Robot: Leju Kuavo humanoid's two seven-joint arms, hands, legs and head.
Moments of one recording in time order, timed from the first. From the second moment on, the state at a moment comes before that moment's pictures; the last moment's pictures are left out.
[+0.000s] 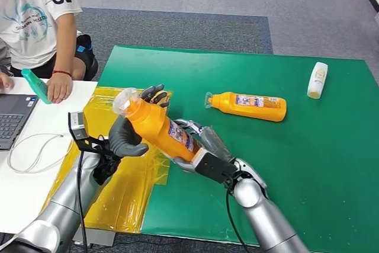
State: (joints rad) left arm -0.44 0.01 -0.32 -1.12 0.18 -0.83 -0.67; right arm -0.31 0.15 0.45 -1.26 0.40 0.04 -0.39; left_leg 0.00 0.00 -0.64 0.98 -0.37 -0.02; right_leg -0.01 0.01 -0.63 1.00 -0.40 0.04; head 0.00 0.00
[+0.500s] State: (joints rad) left arm -0.40 0.01 -0.31 -1.17 0.12 -0.73 -0.67; right arm -0.26 0.15 0.44 -1.32 0.36 0.08 -0.39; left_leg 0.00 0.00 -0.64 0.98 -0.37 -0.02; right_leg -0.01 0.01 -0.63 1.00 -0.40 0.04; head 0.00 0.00
